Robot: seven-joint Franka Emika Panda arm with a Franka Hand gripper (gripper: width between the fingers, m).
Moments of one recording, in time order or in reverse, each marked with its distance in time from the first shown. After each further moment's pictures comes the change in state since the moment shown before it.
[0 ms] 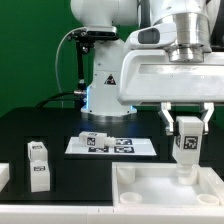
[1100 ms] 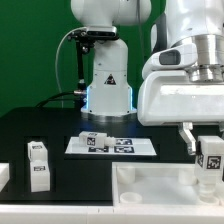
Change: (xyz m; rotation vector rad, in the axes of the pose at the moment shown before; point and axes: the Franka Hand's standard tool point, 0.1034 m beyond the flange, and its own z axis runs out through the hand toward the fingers) arm -0.004 -0.030 0.027 0.007 0.034 -0.008
